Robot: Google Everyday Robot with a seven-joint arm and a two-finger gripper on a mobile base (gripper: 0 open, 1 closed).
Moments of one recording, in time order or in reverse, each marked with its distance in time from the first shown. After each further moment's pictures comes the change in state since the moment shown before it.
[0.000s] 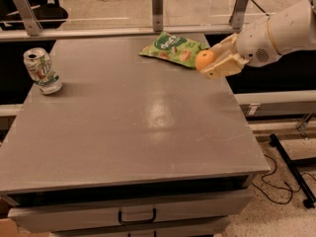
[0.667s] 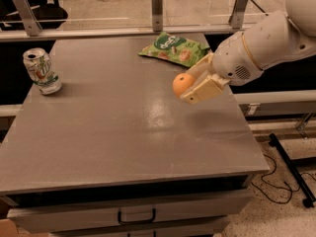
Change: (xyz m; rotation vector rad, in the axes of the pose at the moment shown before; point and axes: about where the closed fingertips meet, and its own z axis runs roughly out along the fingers) arm -0.027 0.088 0.020 -0.161 0.056 -0.023
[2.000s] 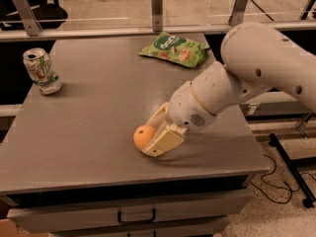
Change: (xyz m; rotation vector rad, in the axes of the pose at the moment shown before) arm -0.009 0.111 0.094 -0.275 0.016 -0.011
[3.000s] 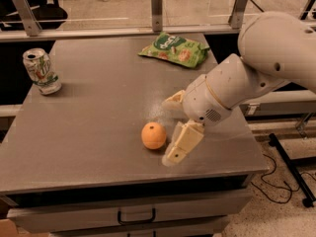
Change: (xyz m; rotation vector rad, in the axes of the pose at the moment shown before) arm 0.015 -0.010 -0.031 0.067 0.048 -0.038
